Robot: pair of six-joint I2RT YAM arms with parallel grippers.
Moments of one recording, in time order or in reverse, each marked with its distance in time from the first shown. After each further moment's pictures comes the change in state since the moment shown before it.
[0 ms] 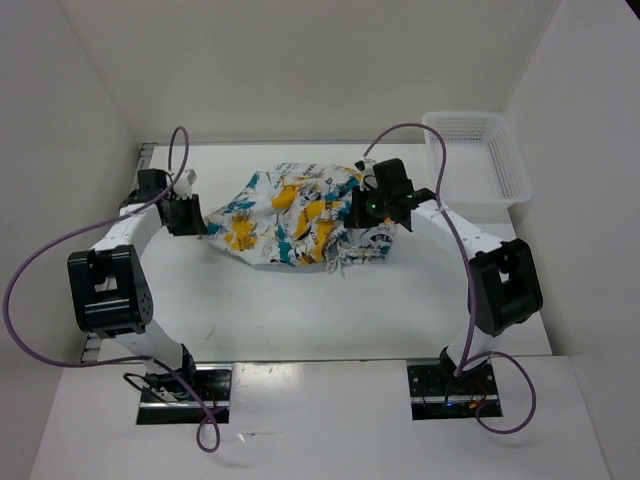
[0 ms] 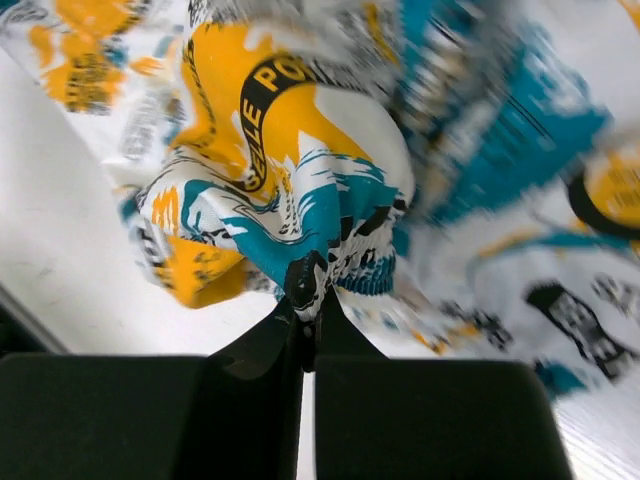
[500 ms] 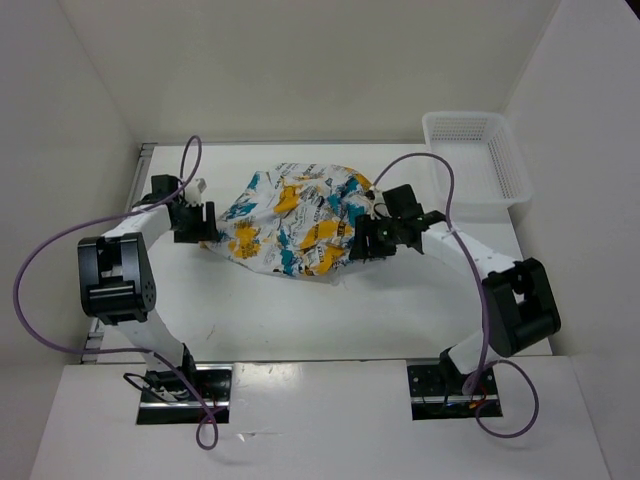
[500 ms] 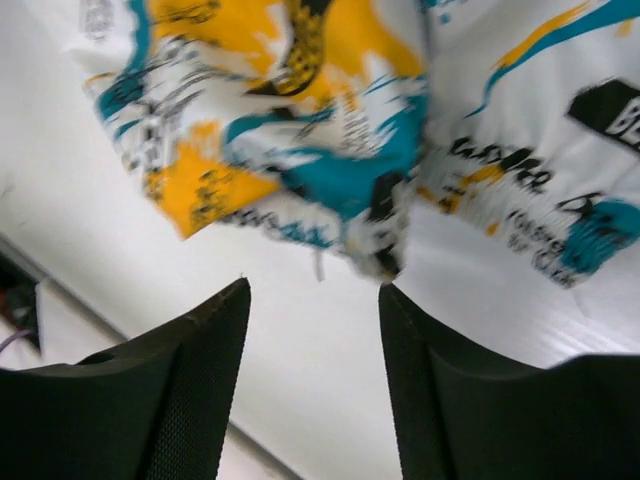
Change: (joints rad) left arm -0.027 0.084 -0.057 0.026 -0.040 -0.002; right arm -0.029 -0.131 -0.245 -0.101 -0.015 -0.011
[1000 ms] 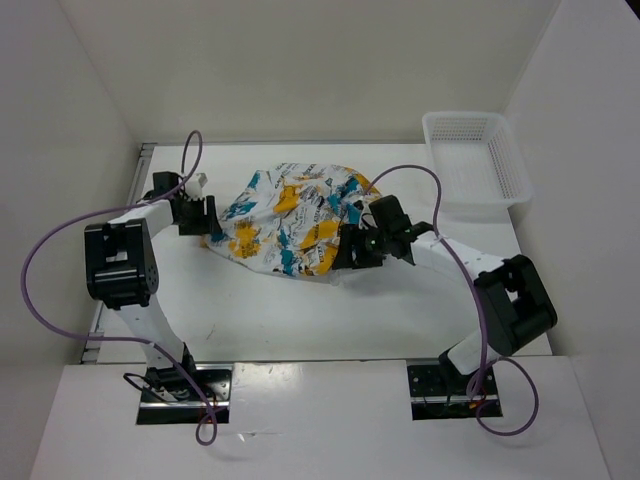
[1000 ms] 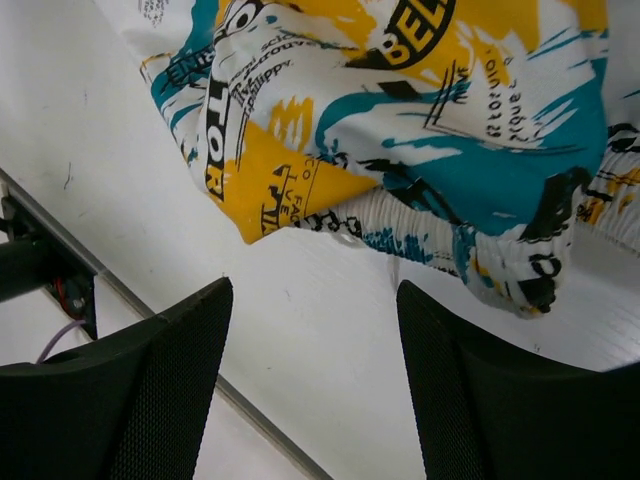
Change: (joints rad) left arm 0.010 0.137 0.066 0.117 0.055 -0.001; right arm 0.091 -0.021 -0.102 0.156 -0.060 0.161
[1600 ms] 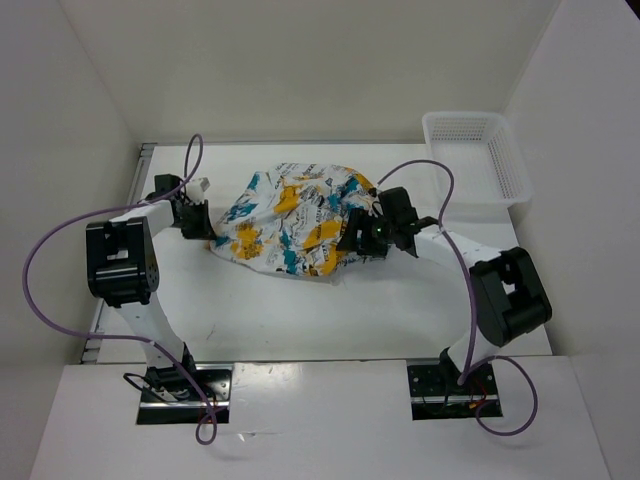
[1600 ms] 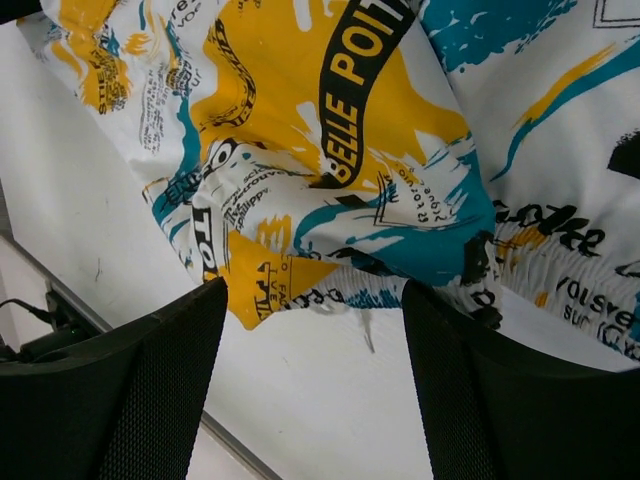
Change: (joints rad) left arm 0.000 0.019 0.000 -0.031 0.041 0.000; right arm -0.083 0.061 0.029 0.100 0.054 0.108
